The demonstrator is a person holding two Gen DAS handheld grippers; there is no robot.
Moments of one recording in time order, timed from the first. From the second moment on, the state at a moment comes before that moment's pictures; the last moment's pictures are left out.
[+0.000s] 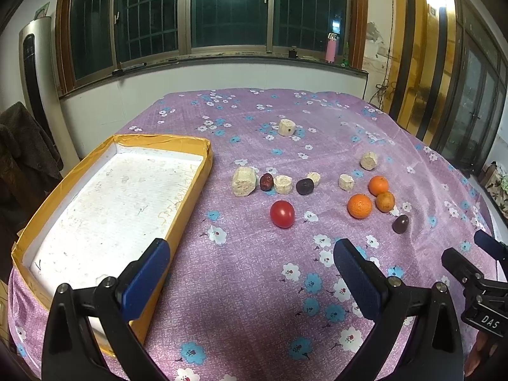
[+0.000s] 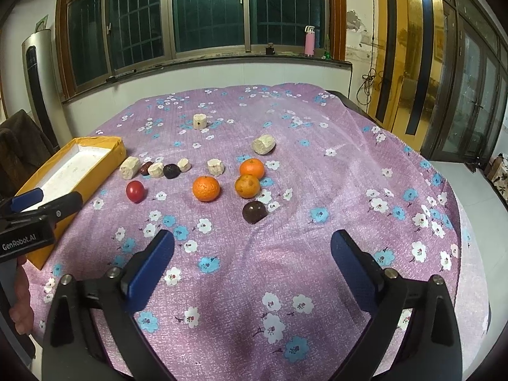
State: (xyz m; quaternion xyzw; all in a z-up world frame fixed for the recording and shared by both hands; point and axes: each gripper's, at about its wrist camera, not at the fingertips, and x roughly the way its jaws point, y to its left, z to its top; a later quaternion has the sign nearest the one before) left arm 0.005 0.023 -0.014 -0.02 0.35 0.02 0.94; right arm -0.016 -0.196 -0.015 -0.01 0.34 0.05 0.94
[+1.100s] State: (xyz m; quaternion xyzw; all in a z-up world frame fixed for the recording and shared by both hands) left arm 0.090 -0.001 -0.063 -0.01 0.44 -0.02 0.90; right arm 0.079 -0.199 -0.066 -0.01 0.45 0.09 0.89
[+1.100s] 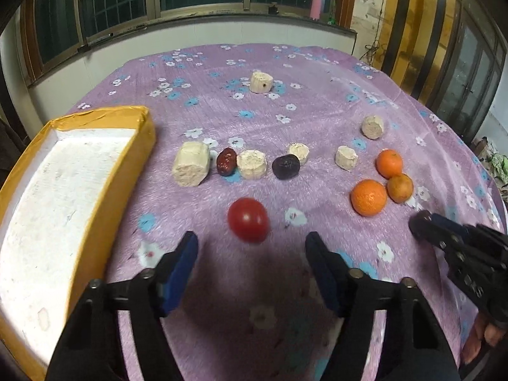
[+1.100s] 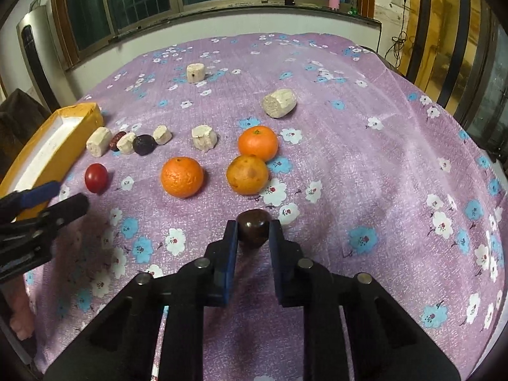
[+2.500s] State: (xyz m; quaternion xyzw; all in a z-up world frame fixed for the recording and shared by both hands) left arm 0.000 0.220 -0.029 -0.12 0.39 0.15 0.90; right arm 0.027 0.047 -0.013 -0.04 0.37 0.30 0.88
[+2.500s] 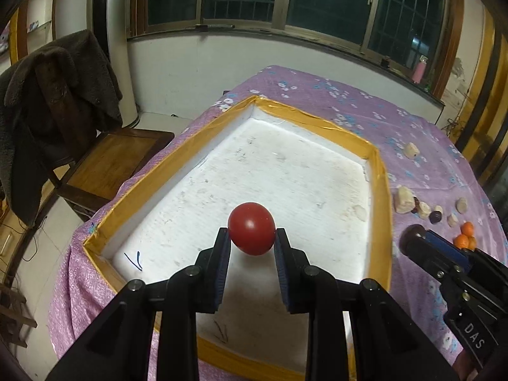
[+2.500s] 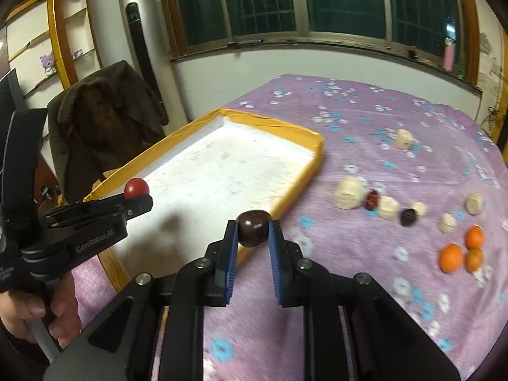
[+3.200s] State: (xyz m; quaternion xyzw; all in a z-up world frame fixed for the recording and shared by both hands) left arm 0.005 0.248 -0.045 -0.12 0.42 0.22 0.87; right arm 0.071 0.105 -0.045 -0.05 0.41 0.31 0.86
